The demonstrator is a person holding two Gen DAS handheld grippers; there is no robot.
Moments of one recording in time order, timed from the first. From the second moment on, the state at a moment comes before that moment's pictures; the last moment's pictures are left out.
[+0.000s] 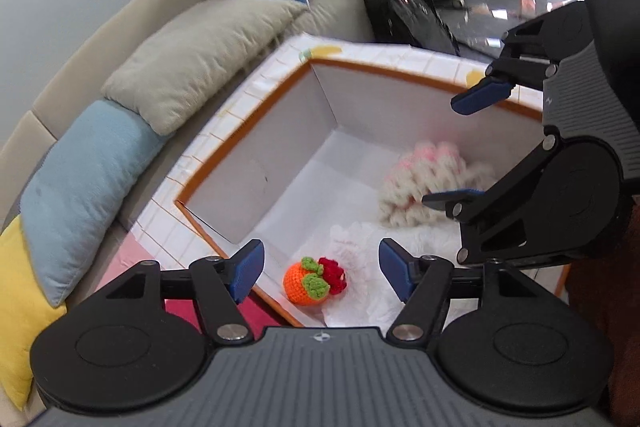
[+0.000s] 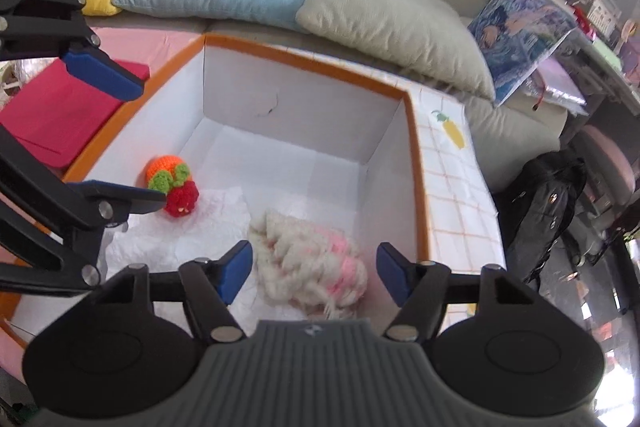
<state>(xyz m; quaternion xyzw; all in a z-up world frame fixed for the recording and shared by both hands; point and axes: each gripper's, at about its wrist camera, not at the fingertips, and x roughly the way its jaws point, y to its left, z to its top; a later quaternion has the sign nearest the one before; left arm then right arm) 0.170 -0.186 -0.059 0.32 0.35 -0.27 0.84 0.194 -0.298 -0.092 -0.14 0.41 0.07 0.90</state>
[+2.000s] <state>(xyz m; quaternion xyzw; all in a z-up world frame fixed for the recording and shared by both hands) 0.071 0.127 -0.107 -0.14 0.45 0.04 0.88 0.124 -0.050 -0.092 -0.10 0.43 0.27 0.85</state>
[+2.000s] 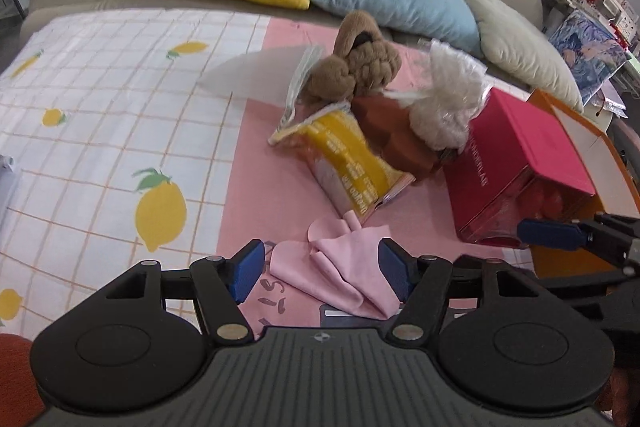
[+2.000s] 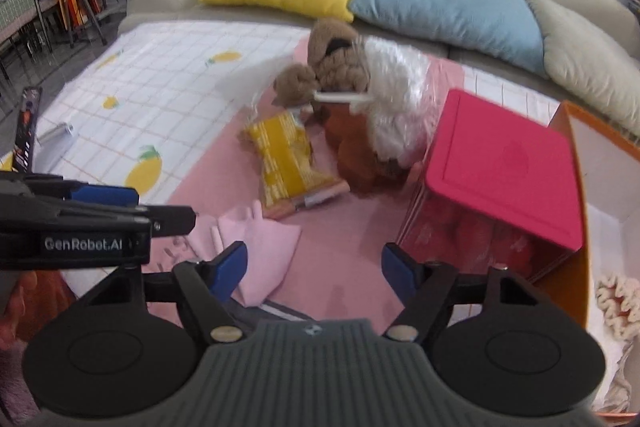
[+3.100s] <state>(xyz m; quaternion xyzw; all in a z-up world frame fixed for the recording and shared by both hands) 0.108 0.085 -0.155 -0.06 0.48 -0.03 0.87 0.139 -0.039 -0.150 -0.13 0.49 0.27 0.82</state>
